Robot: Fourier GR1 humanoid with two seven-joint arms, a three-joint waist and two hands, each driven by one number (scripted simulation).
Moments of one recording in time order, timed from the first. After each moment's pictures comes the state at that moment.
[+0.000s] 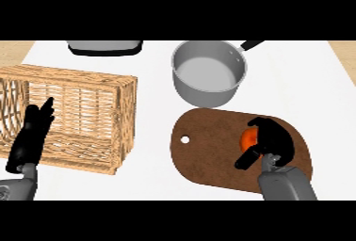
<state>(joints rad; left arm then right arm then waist) -0.09 0.35 0.06 -1.44 -0.12 0.14 0.38 -0.20 -0.02 0.14 -1.54 0.97 0.27 0.94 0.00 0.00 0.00</state>
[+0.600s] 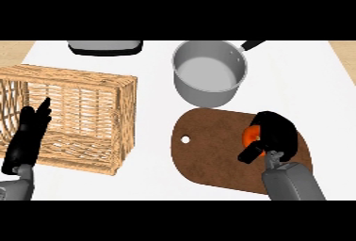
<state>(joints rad) -0.08 0.34 0.10 -1.45 -0.13 0.10 0.37 -0.23 -0.10 0.19 -1.52 1.08 0.22 0.83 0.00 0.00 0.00</state>
